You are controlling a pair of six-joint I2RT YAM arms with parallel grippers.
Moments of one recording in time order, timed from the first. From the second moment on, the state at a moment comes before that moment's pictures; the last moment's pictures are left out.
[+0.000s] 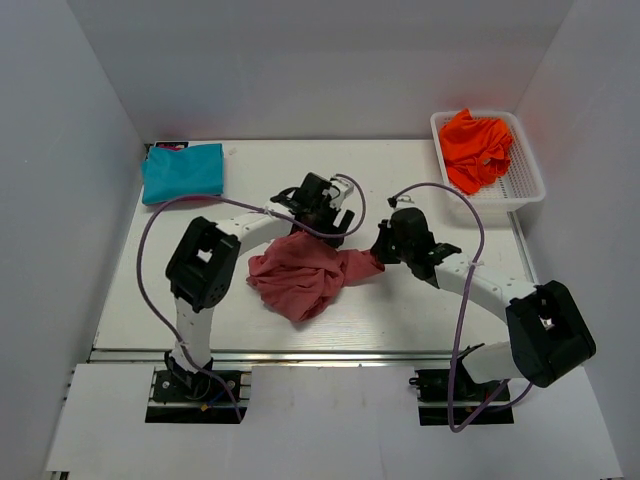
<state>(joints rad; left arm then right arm) -0.64 1.97 1.42 -0.29 0.12 -0.01 0.55 1.37 0.73 -0.04 0.02 0.43</state>
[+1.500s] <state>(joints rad) -0.65 0.89 1.26 -0.03 -0.68 0.14 0.54 0.81 1.05 0.26 0.68 -0.09</state>
